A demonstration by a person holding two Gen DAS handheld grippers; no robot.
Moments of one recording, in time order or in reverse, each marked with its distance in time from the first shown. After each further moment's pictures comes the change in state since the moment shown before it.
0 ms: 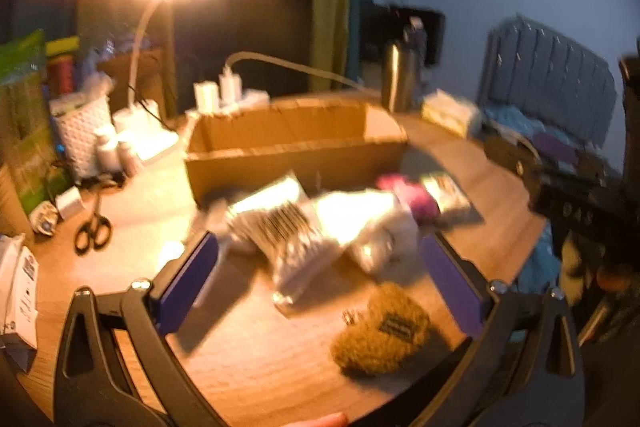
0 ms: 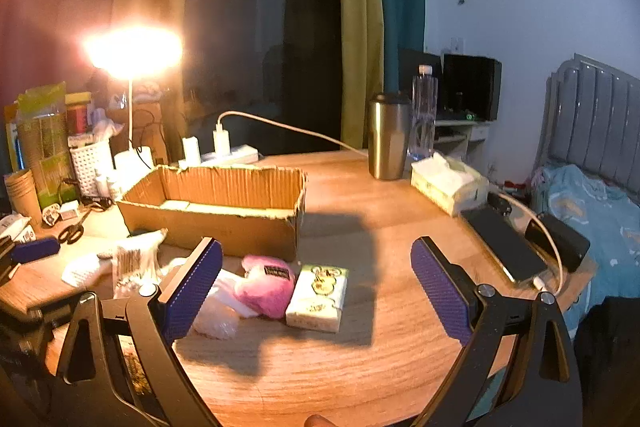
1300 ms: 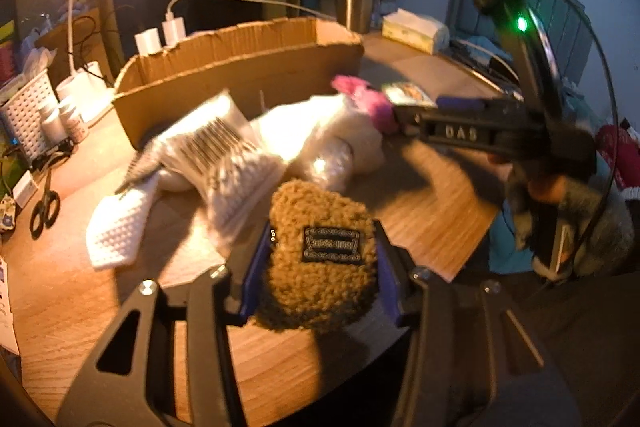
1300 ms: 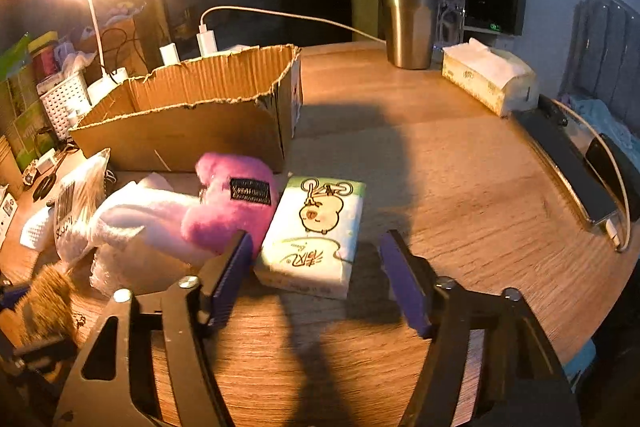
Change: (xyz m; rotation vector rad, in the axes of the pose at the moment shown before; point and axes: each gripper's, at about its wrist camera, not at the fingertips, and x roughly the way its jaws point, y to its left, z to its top) left arm 0.033 -0.027 -0.037 0.112 0.232 -0.107; right arm 0.097 -0.013 -0.042 0.045 0.354 0.075
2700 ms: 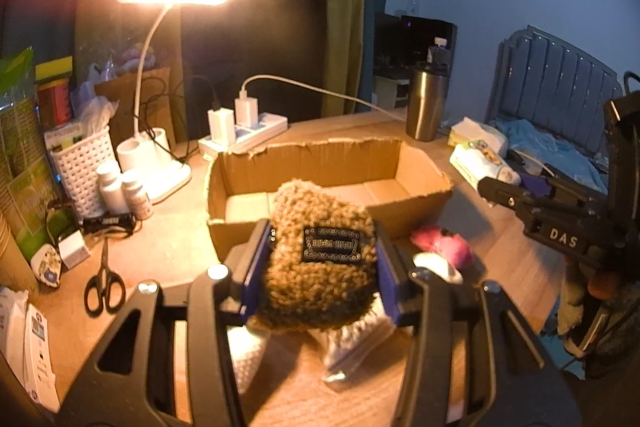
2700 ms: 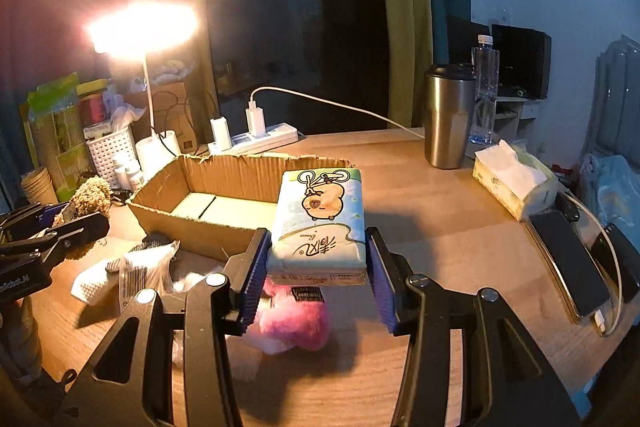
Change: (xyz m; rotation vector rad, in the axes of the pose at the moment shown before) left arm -0.026 0.072 0.070 -0.126 -0.272 0.132; right arm -0.045 0.027 0.052 -0.080 -0.246 0.103
